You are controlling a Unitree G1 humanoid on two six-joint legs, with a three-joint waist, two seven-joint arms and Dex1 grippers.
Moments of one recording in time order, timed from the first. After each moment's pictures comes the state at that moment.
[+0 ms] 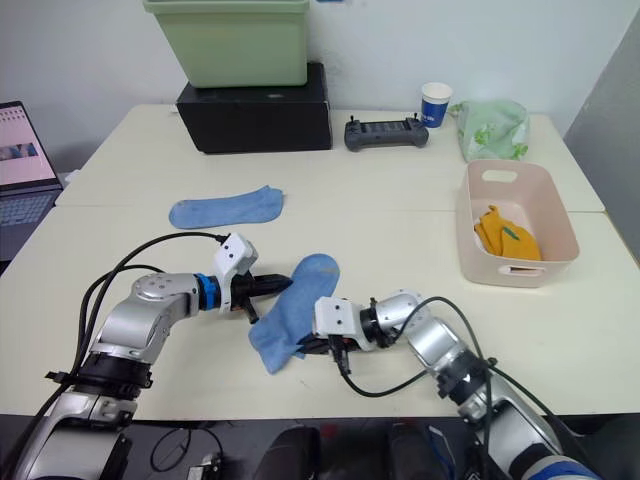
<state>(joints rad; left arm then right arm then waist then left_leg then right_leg) -0.42 0.63 -0.09 0.15 -0.30 0.48 -0.97 -0.56 -0.33 0.57 0.18 0.07 0.02 1.19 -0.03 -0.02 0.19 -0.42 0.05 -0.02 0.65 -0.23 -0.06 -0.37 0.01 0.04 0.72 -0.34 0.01</state>
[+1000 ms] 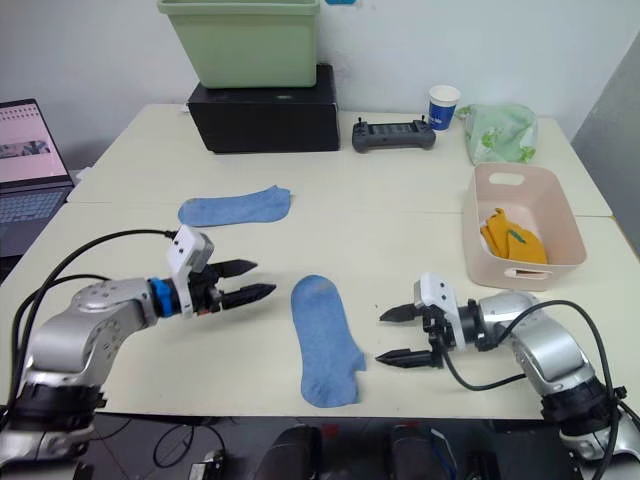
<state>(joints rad) -0.41 0.68 0.03 0.06 -0.41 0.56 -0.94 -0.27 -0.69 0.23 -0.27 0.46 0.62 1.16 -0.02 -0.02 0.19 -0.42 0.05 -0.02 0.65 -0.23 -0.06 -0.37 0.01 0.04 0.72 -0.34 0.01</state>
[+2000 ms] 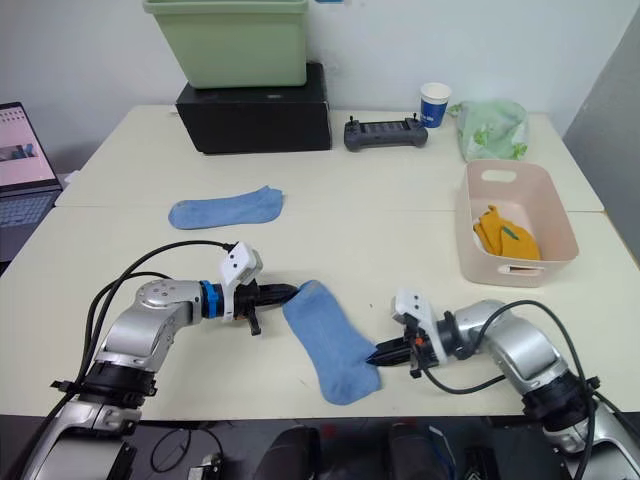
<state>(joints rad) -0.31 0.61 -0.04 0.03 -0.29 0.48 -1.00 -0.47 -0.73 0.41 -0.17 0.41 0.70 1.26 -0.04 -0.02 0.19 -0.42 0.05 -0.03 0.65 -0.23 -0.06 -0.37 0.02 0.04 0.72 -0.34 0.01</state>
